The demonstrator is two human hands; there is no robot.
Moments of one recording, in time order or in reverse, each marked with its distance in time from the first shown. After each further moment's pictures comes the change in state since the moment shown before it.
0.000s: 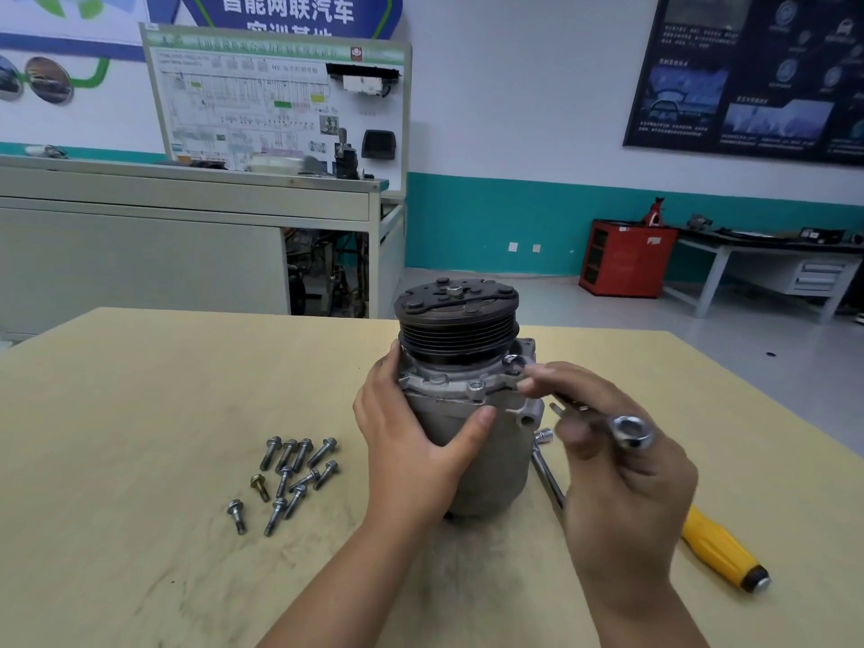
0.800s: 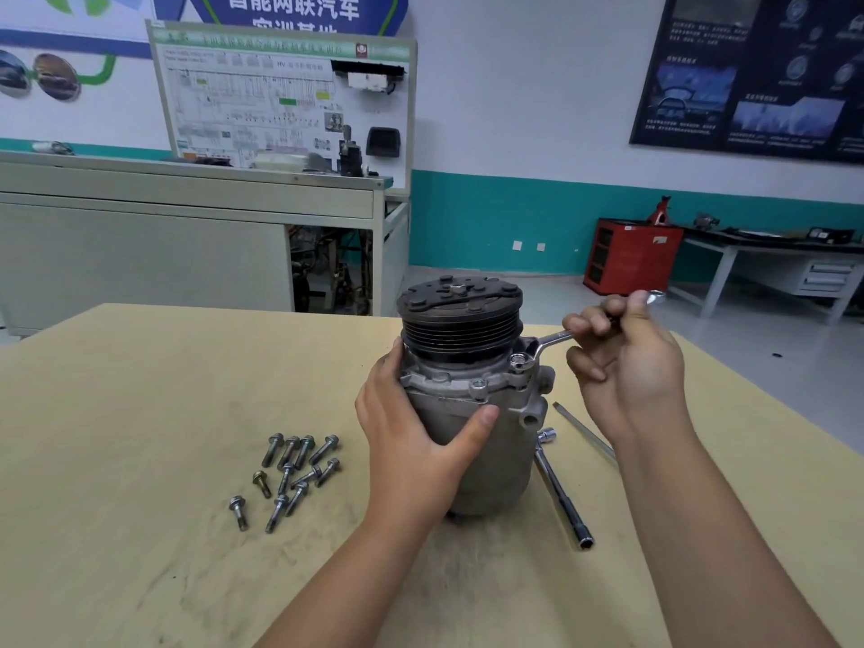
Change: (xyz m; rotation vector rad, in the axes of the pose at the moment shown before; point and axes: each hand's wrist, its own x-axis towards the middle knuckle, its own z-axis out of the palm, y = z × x) left_hand 0.000 0.003 -0.003 -0.001 -0.023 -0.017; right_hand 0.078 0.048 -0.017 0.565 0.237 0.830
